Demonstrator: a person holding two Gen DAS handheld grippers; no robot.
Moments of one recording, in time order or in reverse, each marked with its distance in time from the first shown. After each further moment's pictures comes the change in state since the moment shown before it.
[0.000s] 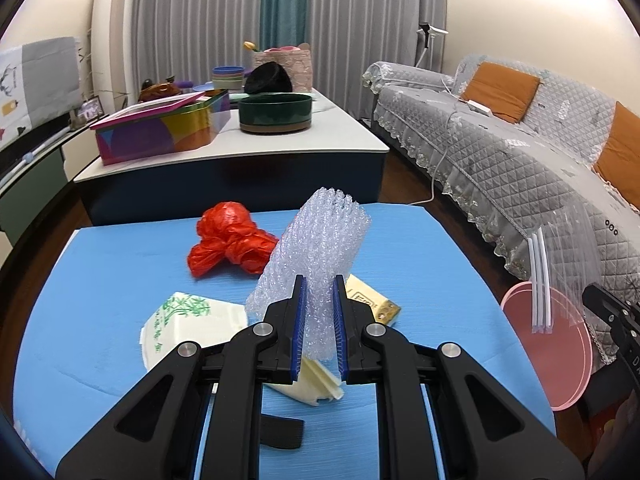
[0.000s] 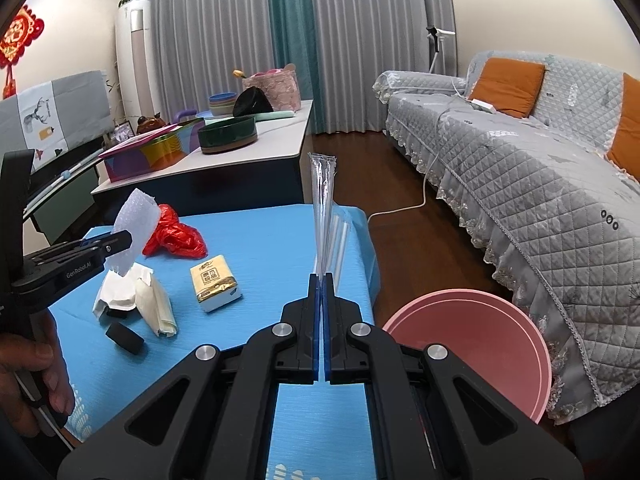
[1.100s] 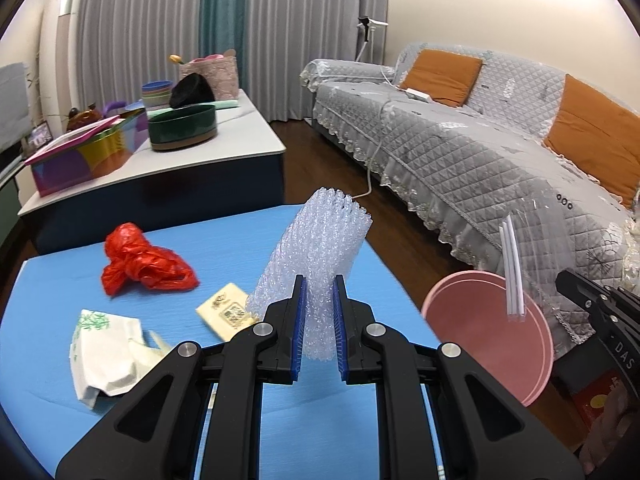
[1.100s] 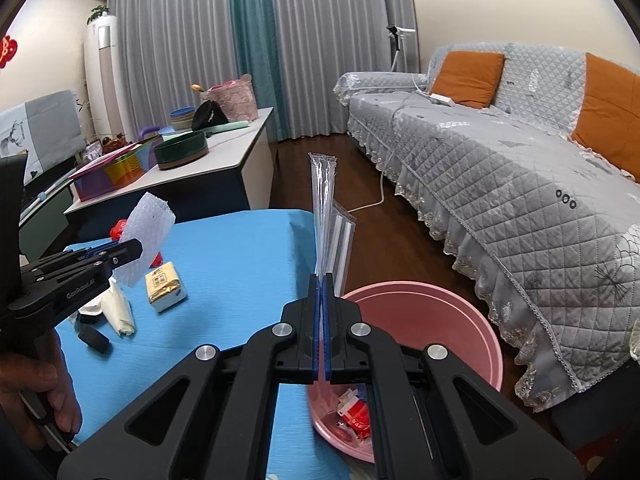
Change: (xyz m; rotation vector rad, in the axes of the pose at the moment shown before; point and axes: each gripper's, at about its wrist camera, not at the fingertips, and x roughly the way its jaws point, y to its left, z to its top) left arm 0.001 -0.095 0.000 0.104 -0.001 -0.161; right arm -0.024 -0.066 -0.006 0.075 -0.017 -0.093
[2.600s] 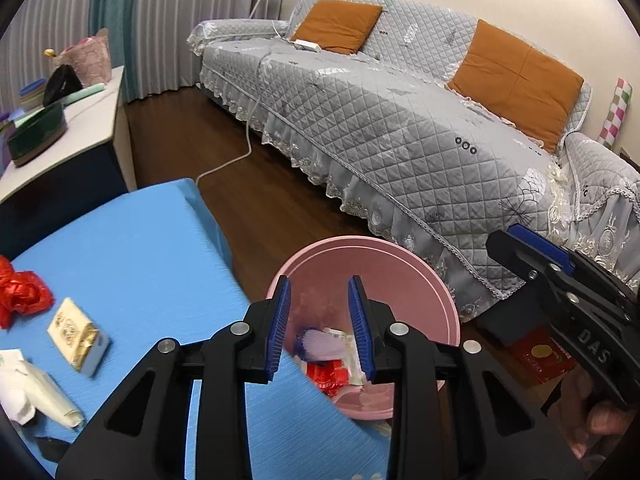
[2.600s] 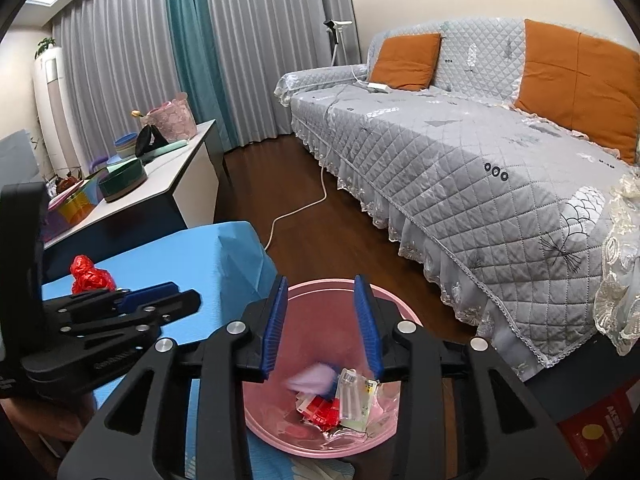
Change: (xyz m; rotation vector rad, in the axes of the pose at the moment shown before) left arm 0.032 -0.110 0.004 0.139 0.169 -0.330; right arm -0.019 -0.077 0.006 0.139 0.007 -0.127
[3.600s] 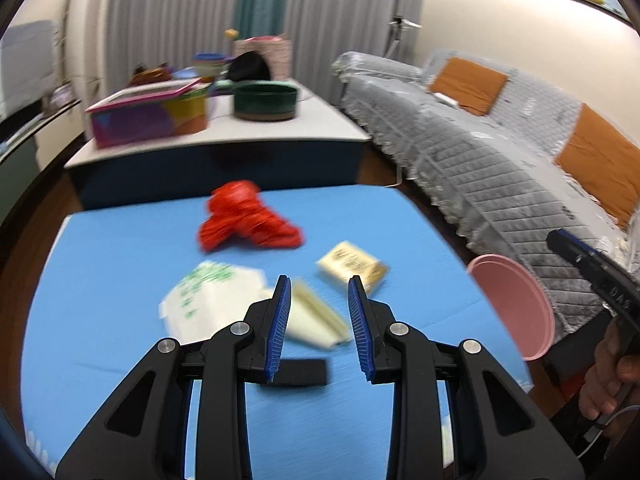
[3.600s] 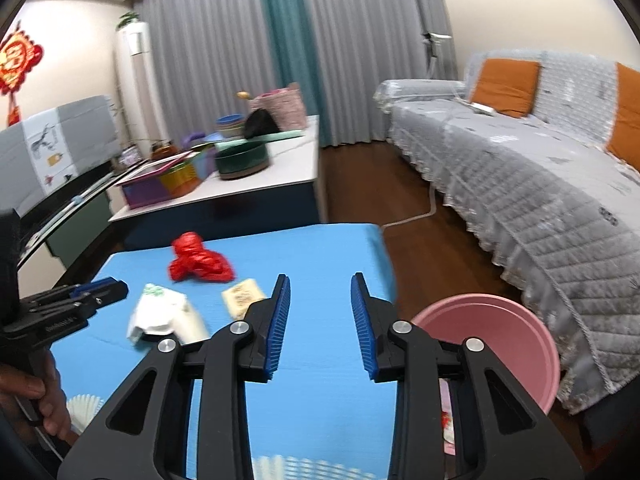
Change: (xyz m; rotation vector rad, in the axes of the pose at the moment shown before) left arm -0.167 0.197 -0.091 -0.273 -0.128 0.337; right arm -0.013 0.171 -0.014 -0.166 -0.017 0.281
